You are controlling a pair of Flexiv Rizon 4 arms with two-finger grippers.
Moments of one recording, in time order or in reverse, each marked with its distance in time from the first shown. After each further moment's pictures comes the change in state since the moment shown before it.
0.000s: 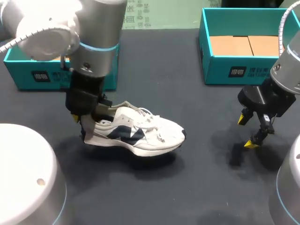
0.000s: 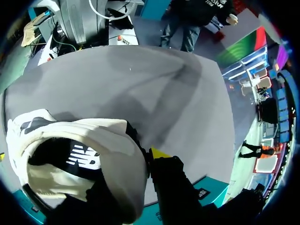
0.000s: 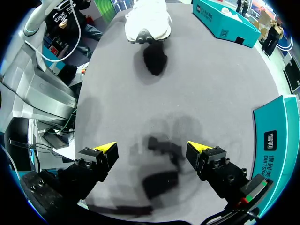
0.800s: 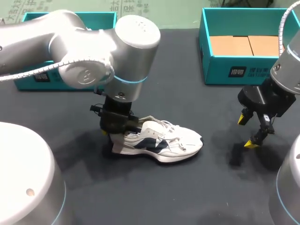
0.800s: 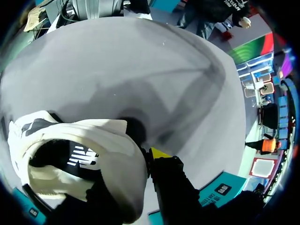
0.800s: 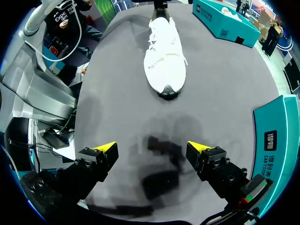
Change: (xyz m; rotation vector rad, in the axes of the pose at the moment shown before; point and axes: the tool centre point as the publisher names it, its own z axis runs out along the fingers) left arm -0.079 0.038 0.055 -0.078 -0.016 -0.052; right arm 0.000 0.000 0.000 0.000 0.000 0.000
